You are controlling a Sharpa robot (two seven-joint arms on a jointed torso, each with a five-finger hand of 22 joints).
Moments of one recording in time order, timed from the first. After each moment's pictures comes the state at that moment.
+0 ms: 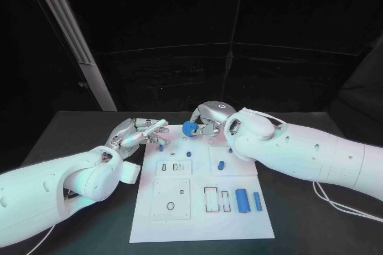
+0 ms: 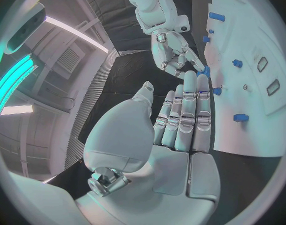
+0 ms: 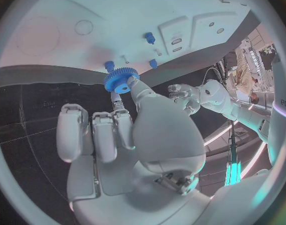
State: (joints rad) left arm 1.23 -0.90 -0.10 1.60 -0.07 -0.30 0.42; left_hand 1.32 0.04 -0.02 0.18 0.10 0.95 0.21 0.11 0.07 1.08 0.15 0.15 0.08 1.22 0.08 0.36 0.39 0.17 1.02 0.19 0.38 0.18; right arm 1.24 -0.59 0.05 1.39 -1.68 -0.29 -0.23; right_hand 1.35 0.00 0.20 0.07 0.18 0.99 0.15 0.16 0.03 1.46 0.04 1.43 1.31 1.47 -0.03 1.53 1.31 0.06 1.43 0.08 1.46 1.30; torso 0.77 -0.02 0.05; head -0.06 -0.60
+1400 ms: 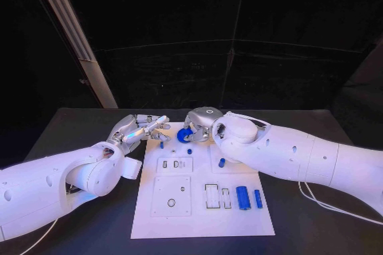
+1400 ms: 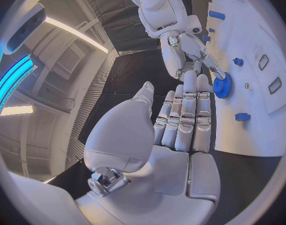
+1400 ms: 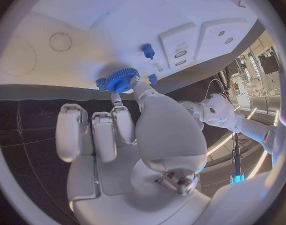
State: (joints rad) left arm 1.23 -0.90 -0.10 1.60 -0.07 -0.30 0.42; left_hand 1.32 0.04 -0.03 0.18 0.10 0.95 0.21 0.11 0.07 1.08 0.15 0.15 0.08 1.22 0.08 0.36 0.39 0.17 1.02 0.19 0.38 0.18; right arm 1.23 -0.47 0.01 1.29 -1.73 -0.23 -0.27; right_hand 1.28 -0.06 0.19 0.09 0.15 0.94 0.16 0.09 0.07 1.42 0.07 1.35 1.31 1.47 -0.01 1.53 1.31 0.06 1.43 0.09 1.46 1.29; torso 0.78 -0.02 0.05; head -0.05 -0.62
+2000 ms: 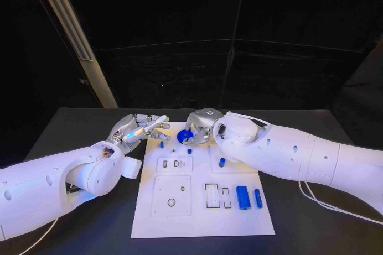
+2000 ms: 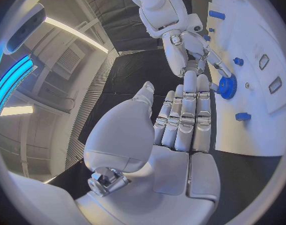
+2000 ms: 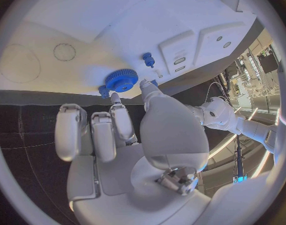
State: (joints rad) left arm 1.23 -0.90 -0.10 1.59 -0.07 -0.30 0.42; left_hand 1.32 0.04 -0.02 0.17 0.10 0.95 0.21 0.11 0.07 1.08 0.15 0.15 0.08 1.22 0.08 0.36 0.40 0.17 1.02 0.19 0.38 0.18; right arm 1.23 -0.48 0.01 1.29 -1.72 -0.18 -0.27; right_hand 1.18 -0.09 0.10 0.20 0.20 0.90 0.17 0.07 0.07 1.41 0.09 1.33 1.31 1.46 0.00 1.53 1.31 0.06 1.42 0.11 1.46 1.28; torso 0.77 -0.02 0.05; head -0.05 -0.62
